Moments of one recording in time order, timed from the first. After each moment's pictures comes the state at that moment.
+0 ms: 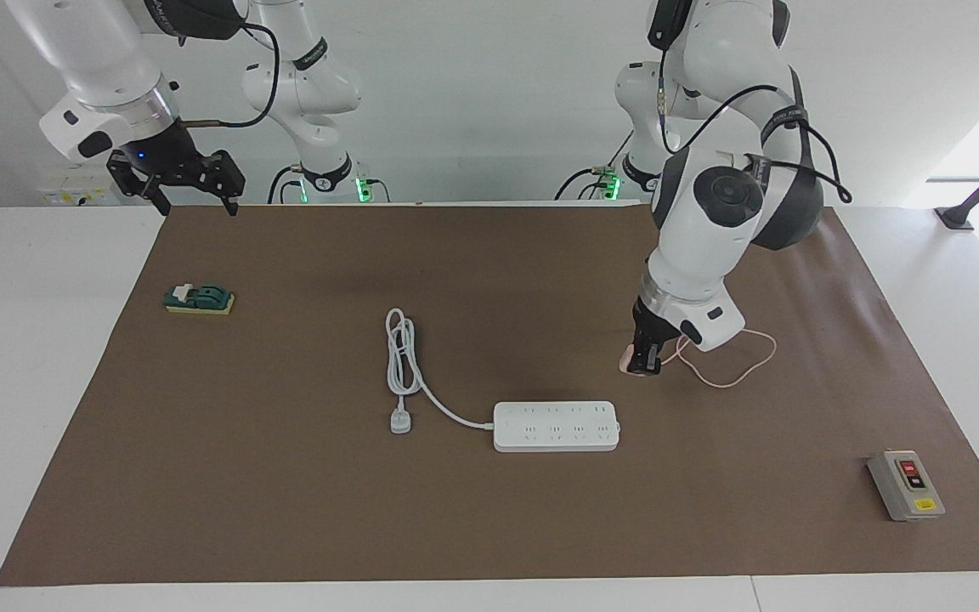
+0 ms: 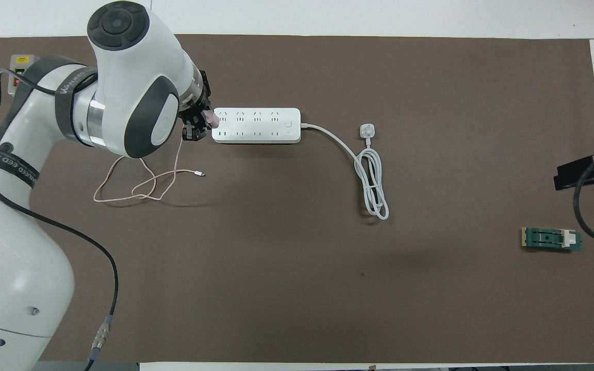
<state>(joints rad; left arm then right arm) -0.32 0.51 -0.10 -1.36 0.01 1.89 -1.84 -0.01 -0.07 -0.02 -1.62 -0.04 1.46 -0.03</state>
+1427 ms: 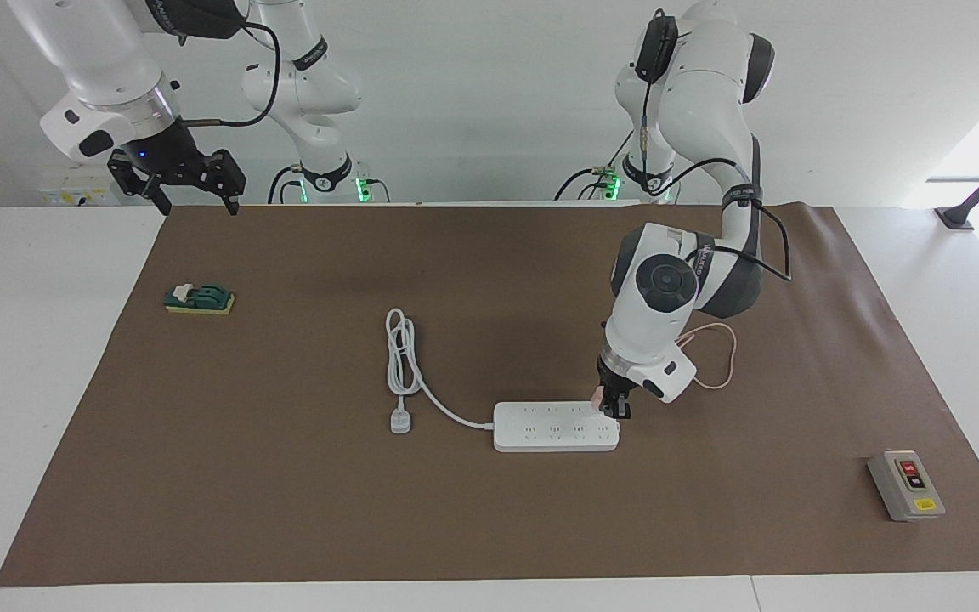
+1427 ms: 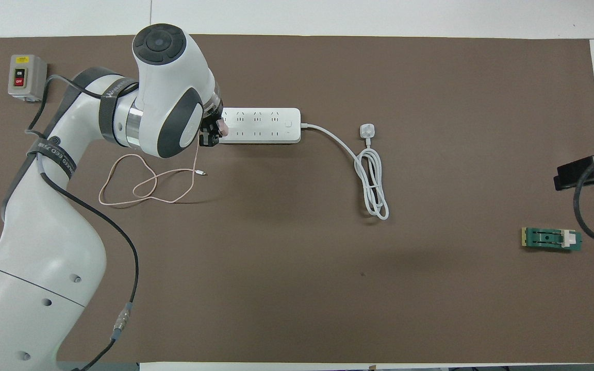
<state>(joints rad) -0.34 0.61 -0.10 -1.36 0.04 1.95 -1.88 -0.01 -0.07 -0.02 -1.62 -0.04 1.46 -0.03</state>
